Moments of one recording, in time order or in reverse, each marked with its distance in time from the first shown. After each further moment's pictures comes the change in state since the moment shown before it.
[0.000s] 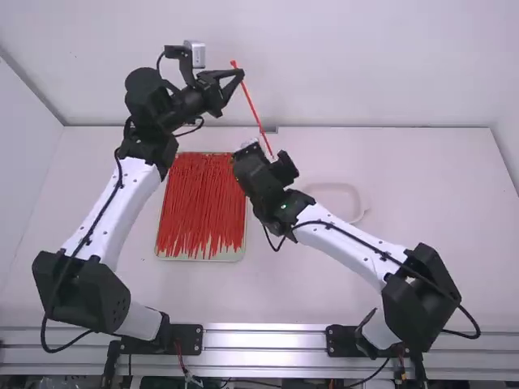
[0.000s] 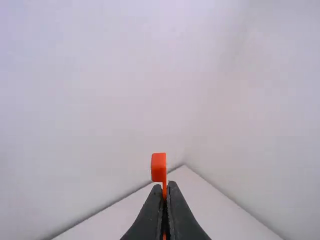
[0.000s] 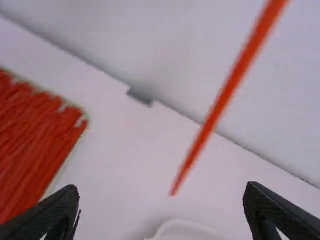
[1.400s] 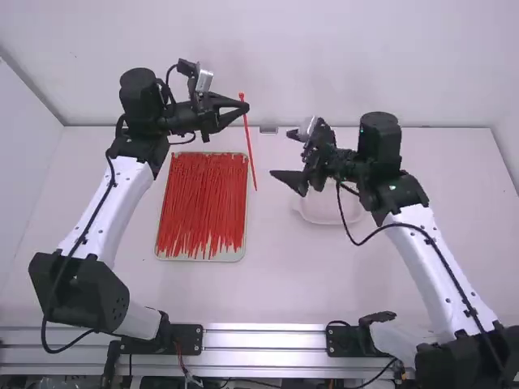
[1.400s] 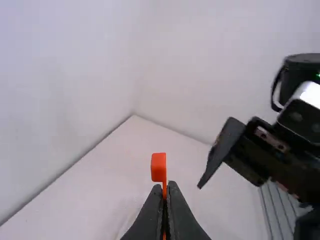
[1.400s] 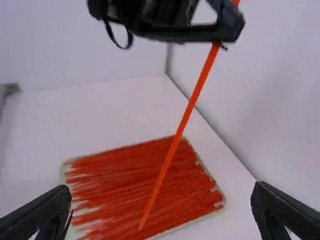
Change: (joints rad) left arm 0.050 0.000 0.000 -0.169 0.462 0.252; right arm -0.581 -0.322 0.002 -0.069 -1.600 -0.320
